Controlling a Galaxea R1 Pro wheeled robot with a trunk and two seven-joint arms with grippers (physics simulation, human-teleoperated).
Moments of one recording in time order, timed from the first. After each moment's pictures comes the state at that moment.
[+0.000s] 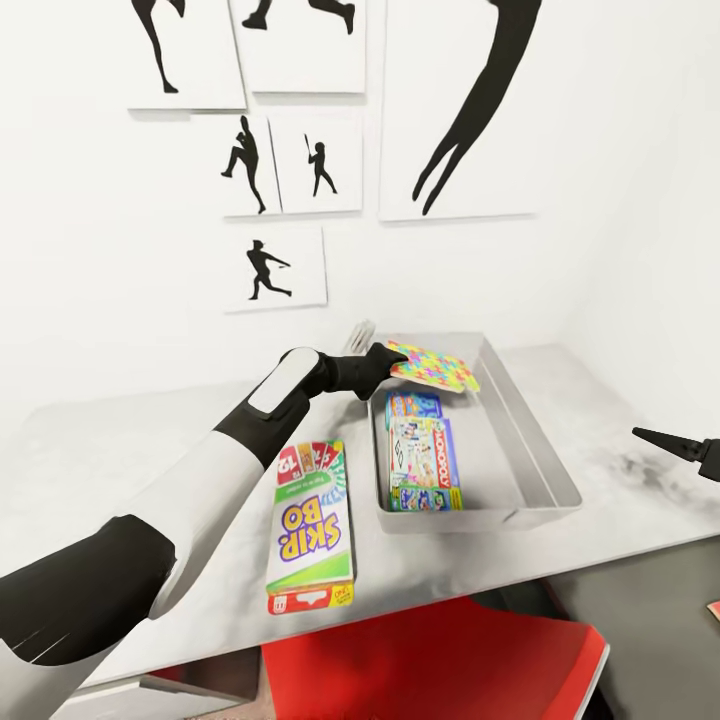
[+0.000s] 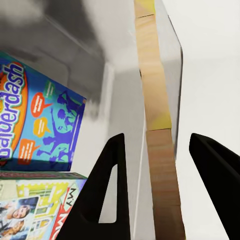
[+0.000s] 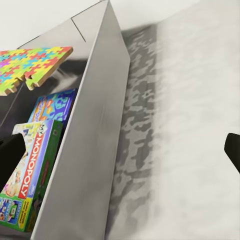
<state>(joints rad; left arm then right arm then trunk) -1.23 -0.17 -0.48 -0.77 1.65 0.53 0.45 -0.37 -0.62 -0.56 -1.59 -0.65 1.04 0.70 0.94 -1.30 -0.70</state>
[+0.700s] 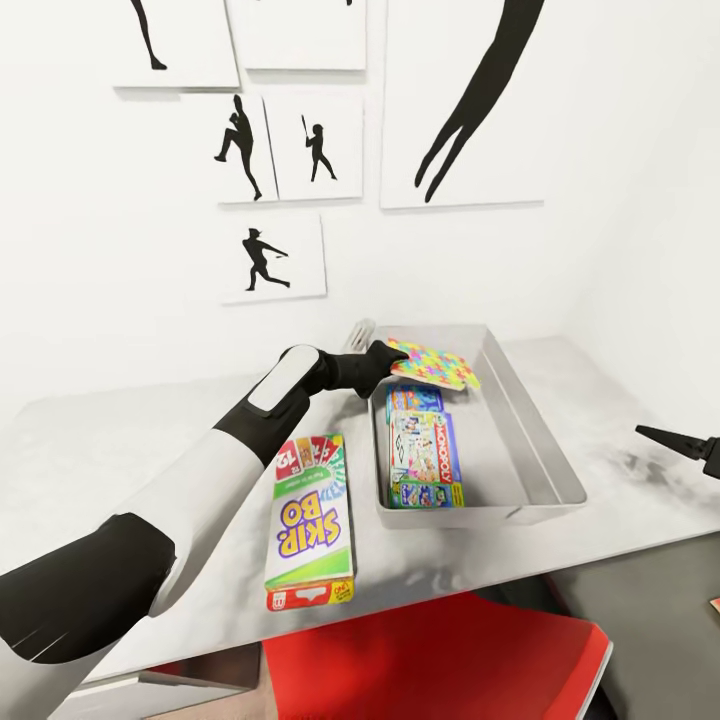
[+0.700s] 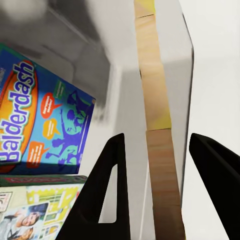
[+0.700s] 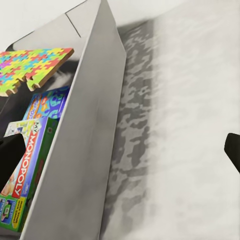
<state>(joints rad) -1.23 -0.17 -0.48 -0.77 1.66 0.53 0.45 -0.37 -0.62 -0.58 -1.60 -0.65 1.04 0.70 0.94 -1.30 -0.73</state>
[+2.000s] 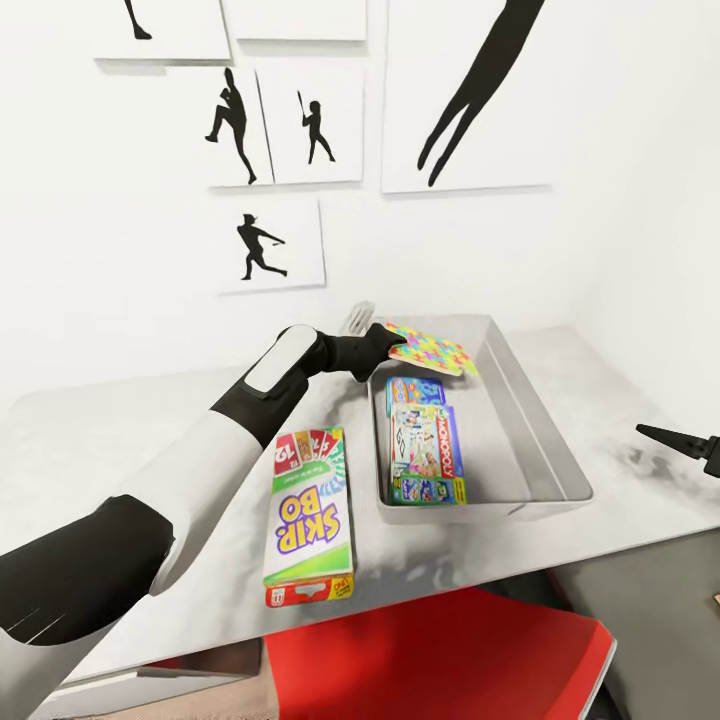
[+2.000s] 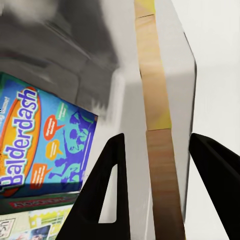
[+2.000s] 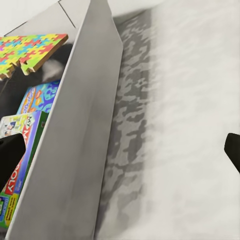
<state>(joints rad) -1.30 -0.17 -0.48 -0.77 1.66 0.53 0.49 -0.37 -0.62 -0.58 -1.61 -0.65 1.04 0.71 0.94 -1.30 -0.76</state>
